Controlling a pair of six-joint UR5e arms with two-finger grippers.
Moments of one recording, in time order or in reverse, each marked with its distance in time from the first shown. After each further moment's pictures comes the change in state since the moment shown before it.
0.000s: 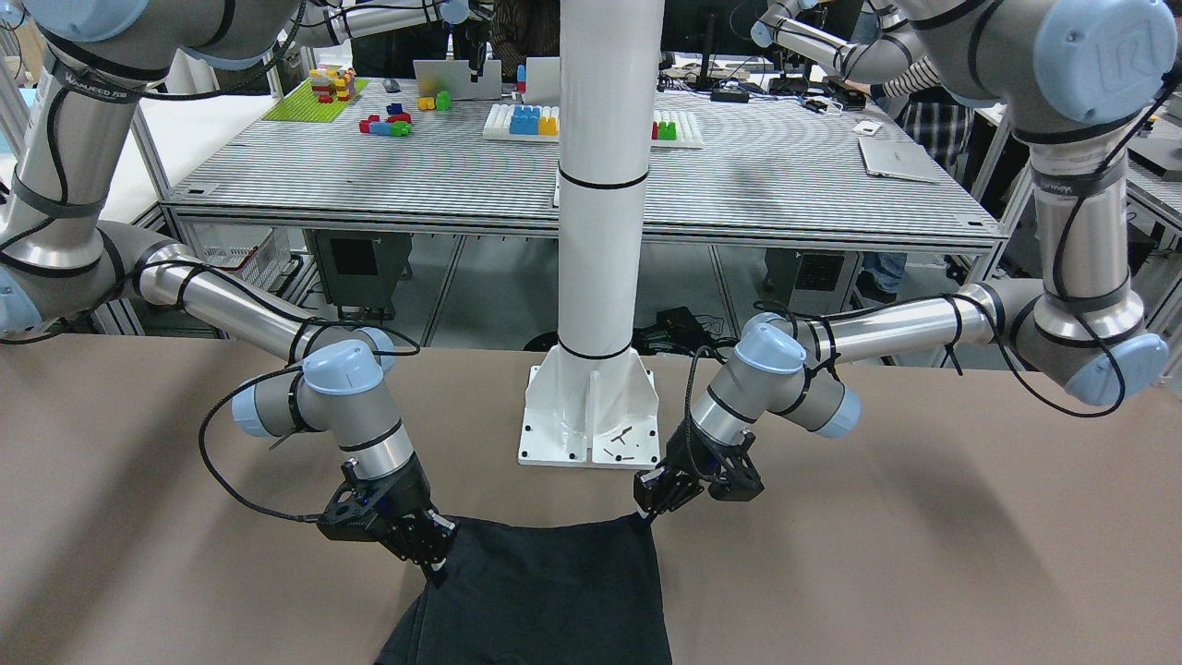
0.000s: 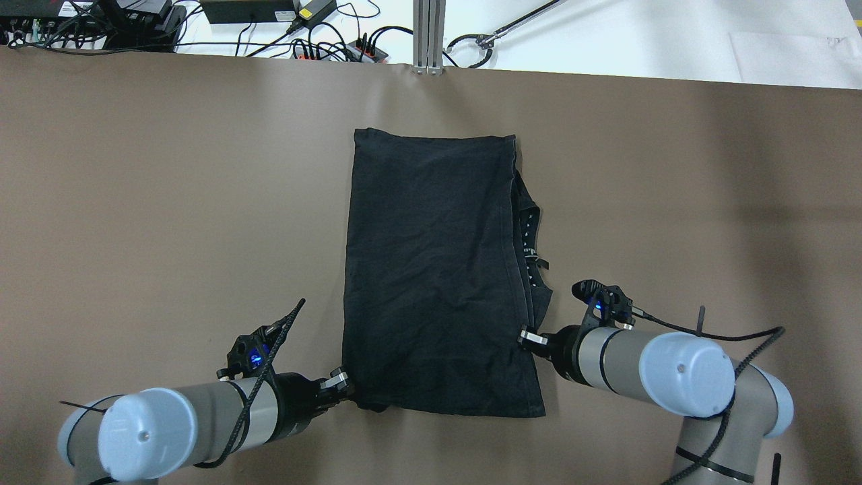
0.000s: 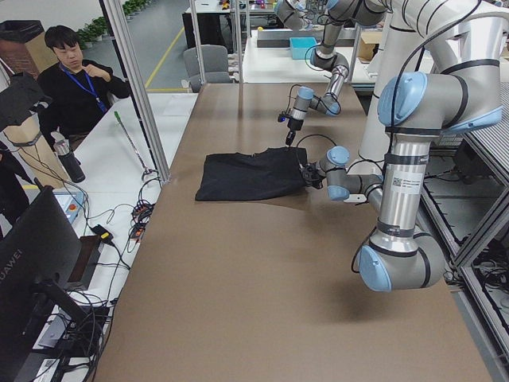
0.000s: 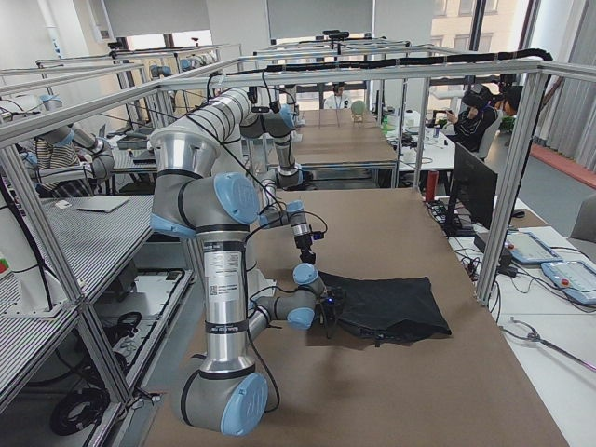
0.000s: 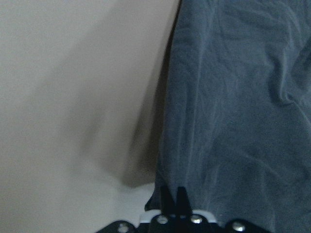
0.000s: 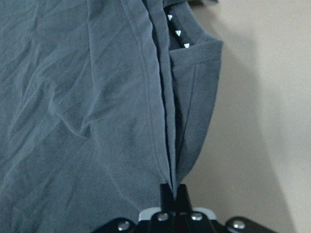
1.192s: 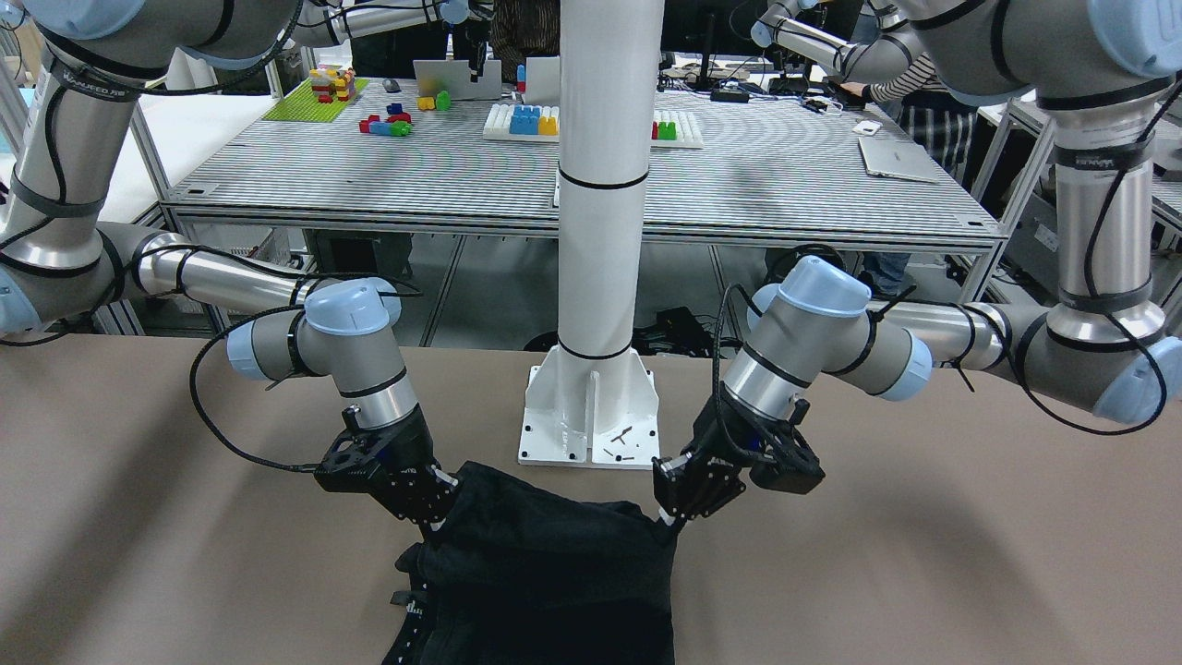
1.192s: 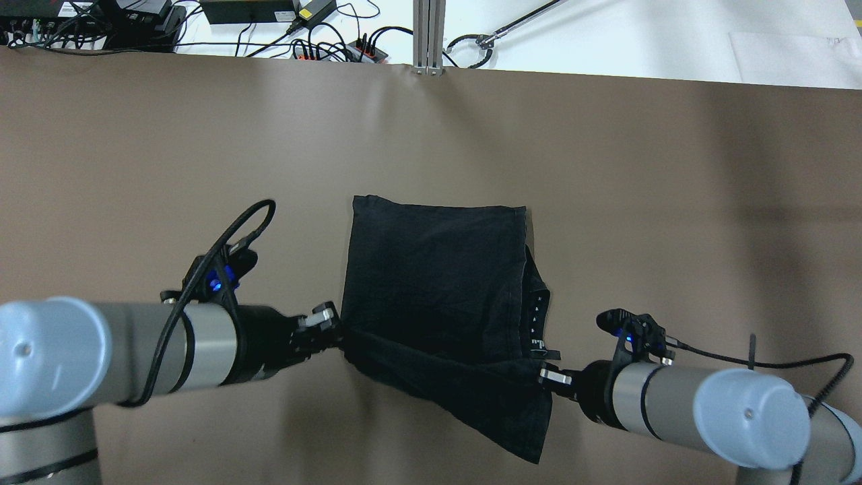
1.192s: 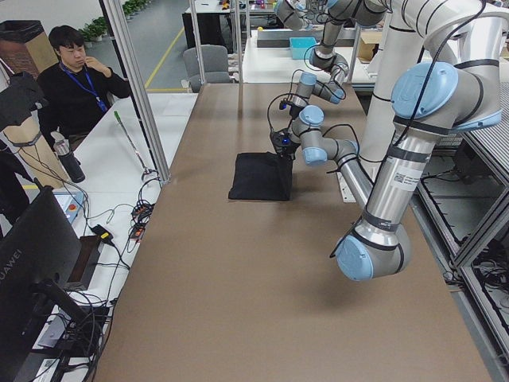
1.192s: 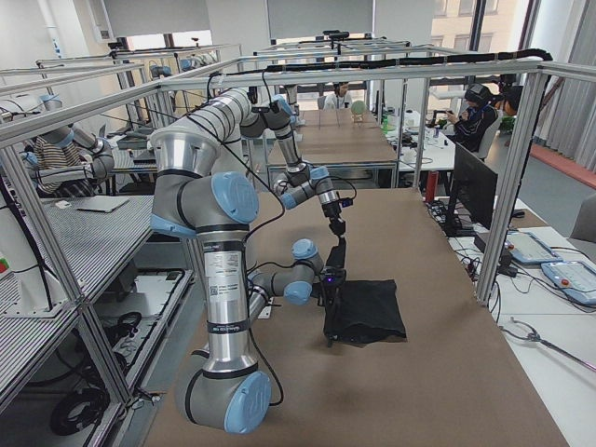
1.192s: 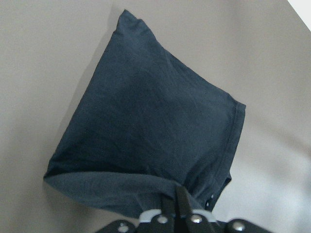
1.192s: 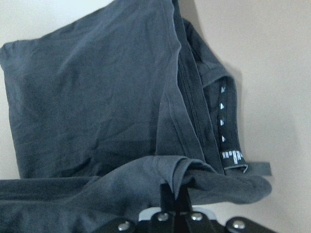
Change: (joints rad) left arm -0.340 -0.194 -0.125 0.378 -0.245 0.190; right arm 0.044 0.042 0.183 -0.282 0.020 -0.050
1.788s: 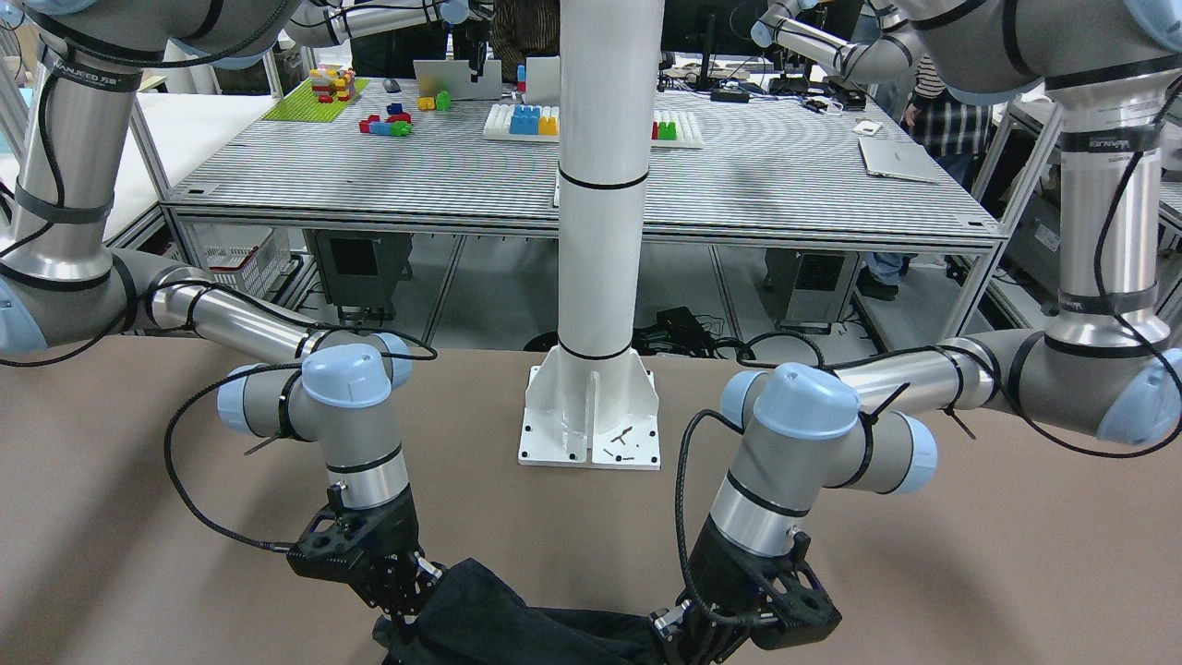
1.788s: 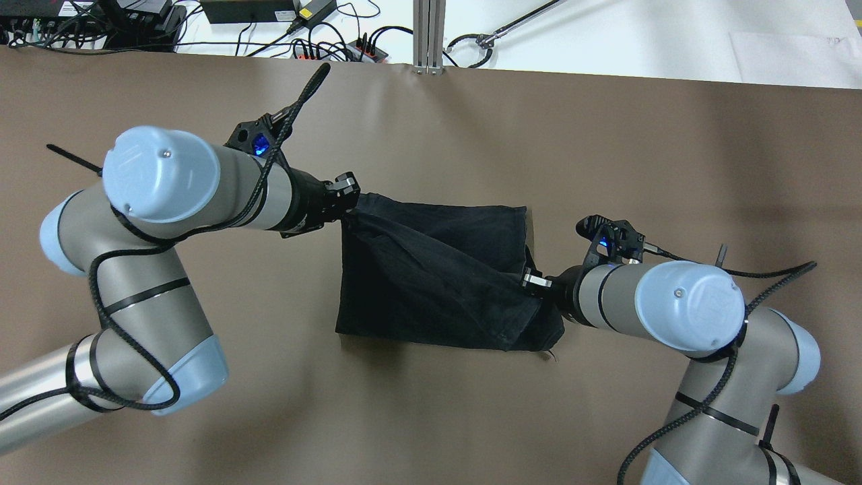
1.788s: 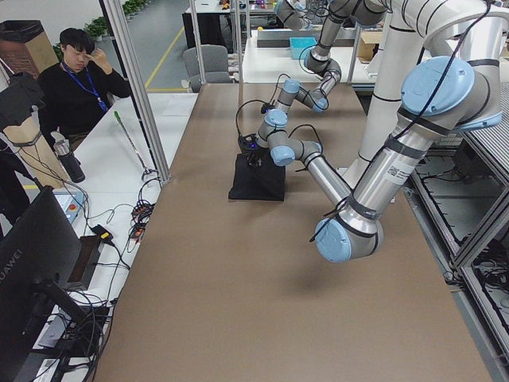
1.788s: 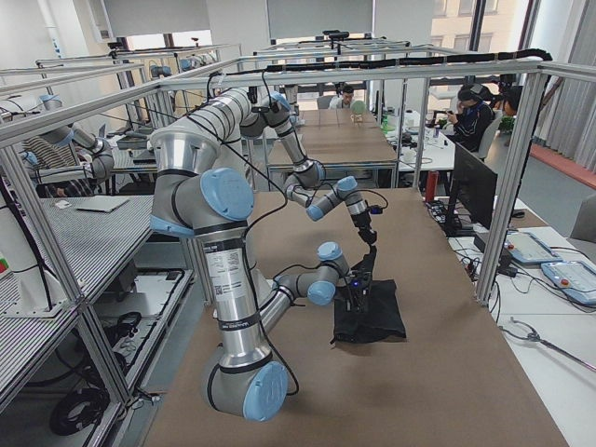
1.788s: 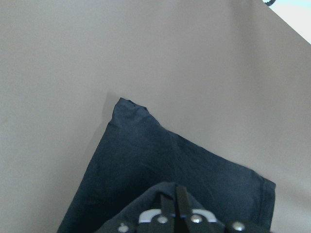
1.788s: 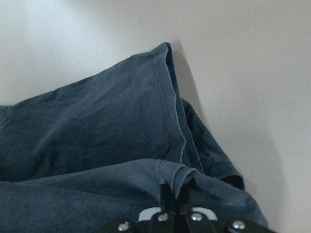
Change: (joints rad) left arm -0.130 -0.189 0.341 -0.005 -0.026 0.121; right arm 0.122 0.153 -0.221 -0.025 0.001 -0.095
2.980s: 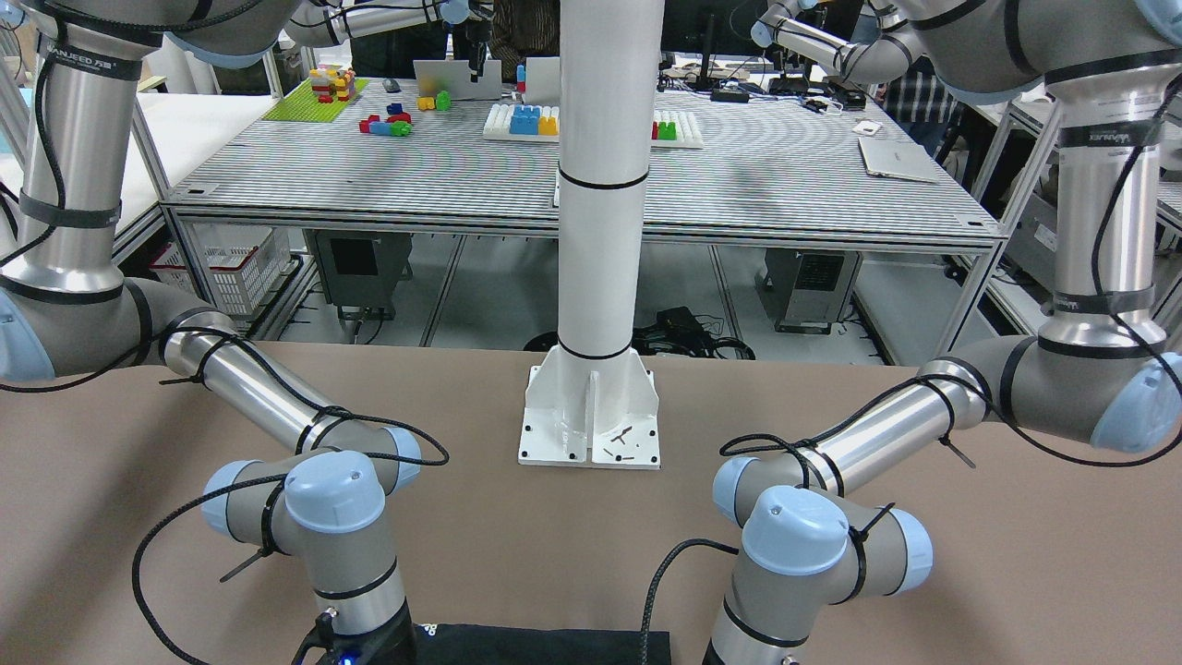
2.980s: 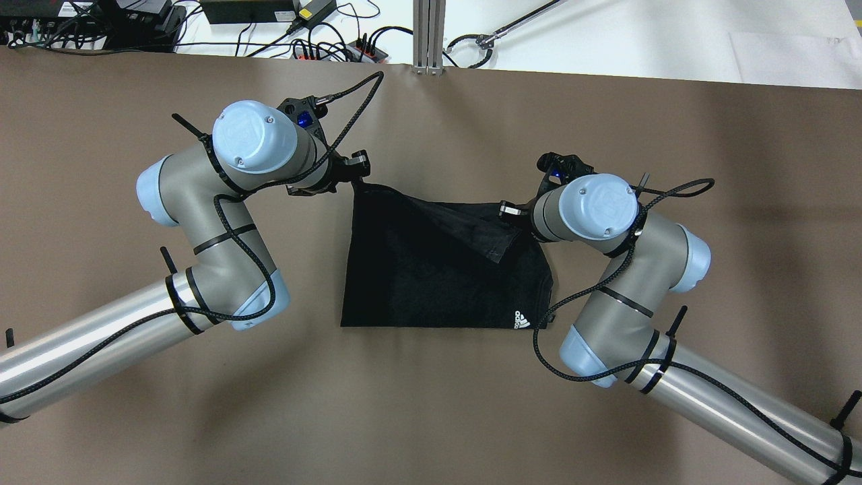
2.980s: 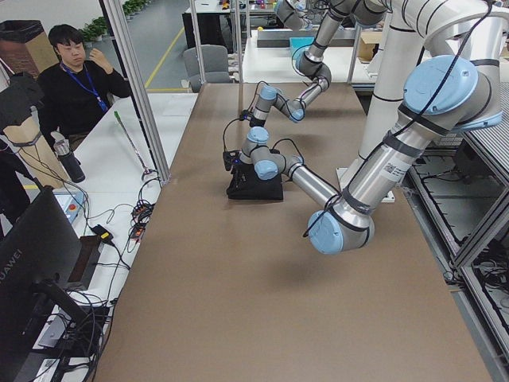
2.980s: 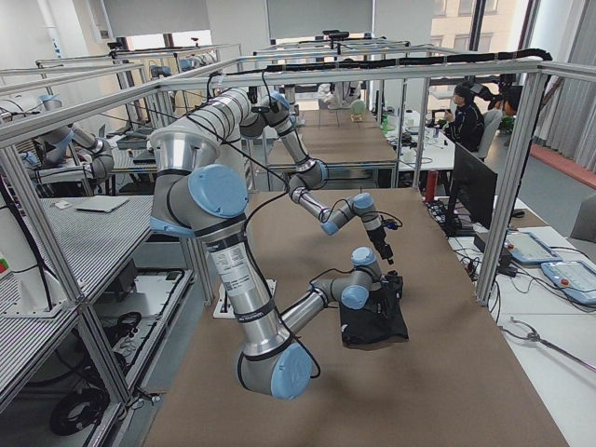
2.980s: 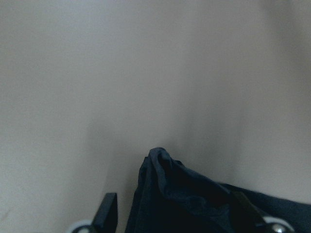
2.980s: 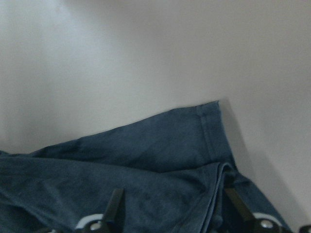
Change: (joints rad) left arm -0.025 -0.065 0.274 -0.119 0.020 0.192; right arm 0.122 0.186 -0.302 0.128 0.123 -0.111
